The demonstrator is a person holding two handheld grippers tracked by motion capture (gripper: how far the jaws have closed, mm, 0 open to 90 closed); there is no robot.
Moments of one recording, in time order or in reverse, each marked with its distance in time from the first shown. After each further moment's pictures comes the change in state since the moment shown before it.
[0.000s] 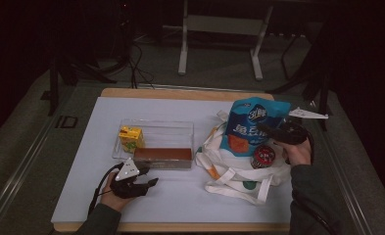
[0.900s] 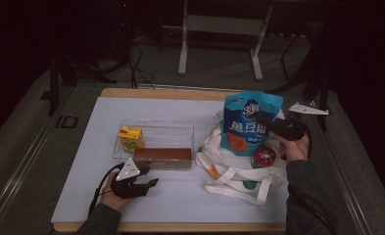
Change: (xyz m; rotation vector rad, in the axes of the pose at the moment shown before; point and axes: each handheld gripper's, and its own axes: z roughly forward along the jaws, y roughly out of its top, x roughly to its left) left arm 0.000 0.000 0.001 0.008 -0.003 0.004; right arm 0.009 0.015 0.001 -0.064 0.116 0.021
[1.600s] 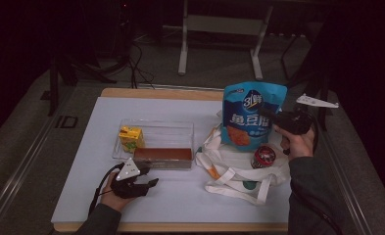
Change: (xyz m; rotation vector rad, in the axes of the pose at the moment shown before) left arm 0.000 0.000 0.000 0.001 -0.002 0.000; right arm 0.022 0.031 -0.015 -0.063 0.035 -0.007
